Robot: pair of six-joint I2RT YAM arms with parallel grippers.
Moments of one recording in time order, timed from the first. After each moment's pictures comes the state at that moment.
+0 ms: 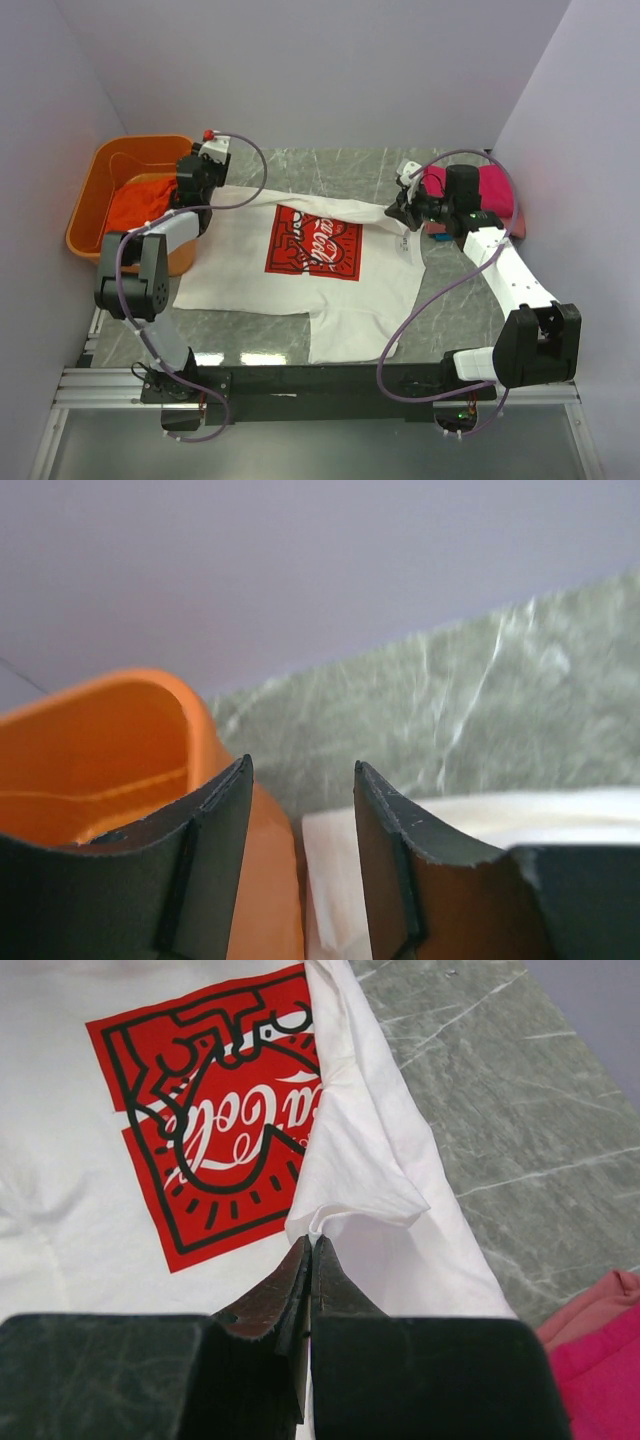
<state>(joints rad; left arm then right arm) -0.08 1.78 1.06 0.60 -0.04 0.34 0.10 1.33 1.04 -0.30 -0.78 -0.59</state>
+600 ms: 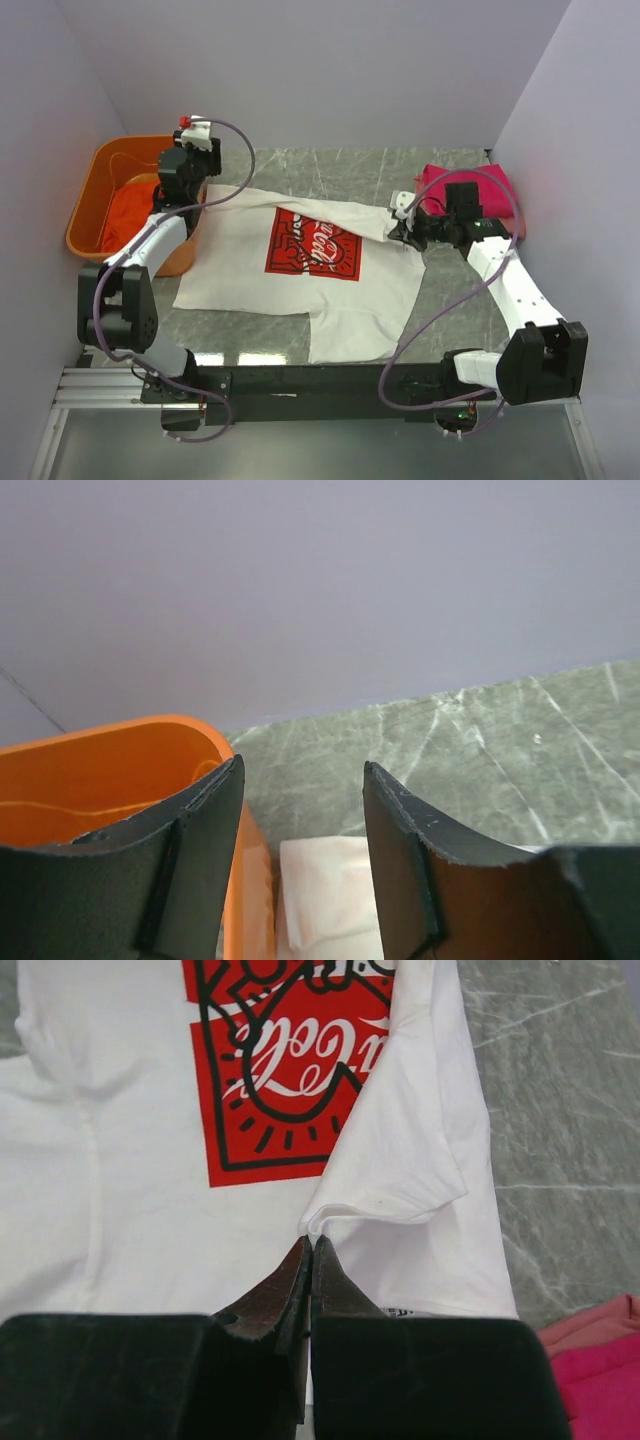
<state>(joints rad) -0.08 1.56 1.06 0.51 0.01 0.16 0.11 1.25 1.00 -0.58 -0.82 -0.96</state>
